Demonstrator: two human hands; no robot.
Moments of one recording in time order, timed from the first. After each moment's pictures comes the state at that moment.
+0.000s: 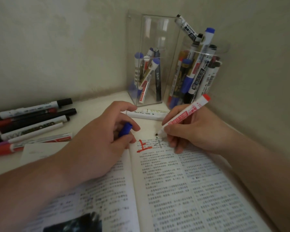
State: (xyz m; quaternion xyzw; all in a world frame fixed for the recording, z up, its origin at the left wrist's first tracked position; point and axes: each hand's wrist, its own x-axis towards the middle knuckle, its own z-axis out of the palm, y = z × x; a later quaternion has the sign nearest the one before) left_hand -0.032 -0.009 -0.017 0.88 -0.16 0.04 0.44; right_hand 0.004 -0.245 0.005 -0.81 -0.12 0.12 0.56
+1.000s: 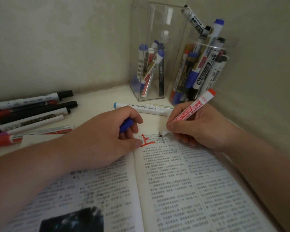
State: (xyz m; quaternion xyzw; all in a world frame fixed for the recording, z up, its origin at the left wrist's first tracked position) left_hand -0.022 -0.005 -0.014 0.90 -0.16 -0.06 0.40; right_hand 0.004 -0.245 0.002 -0.82 -0.14 0.12 0.54
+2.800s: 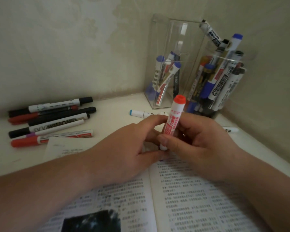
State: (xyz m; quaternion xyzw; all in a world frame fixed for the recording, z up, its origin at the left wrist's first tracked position) left_hand -0.037 -0.014 -0.011 0.87 -0.24 -0.02 0.42; right_hand -0.021 -0.211 0.001 -0.84 -0.34 -0.04 0.42
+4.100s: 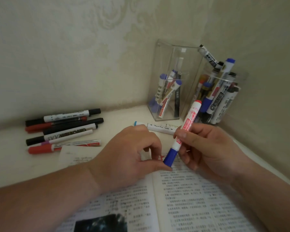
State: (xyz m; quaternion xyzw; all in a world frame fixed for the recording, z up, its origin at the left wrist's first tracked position) left_hand -0.033 -0.002 -0.022 0.86 -0.32 0.19 0.35; right_hand -0.015 -0.221 0.005 -0.65 -0.15 0.17 0.73
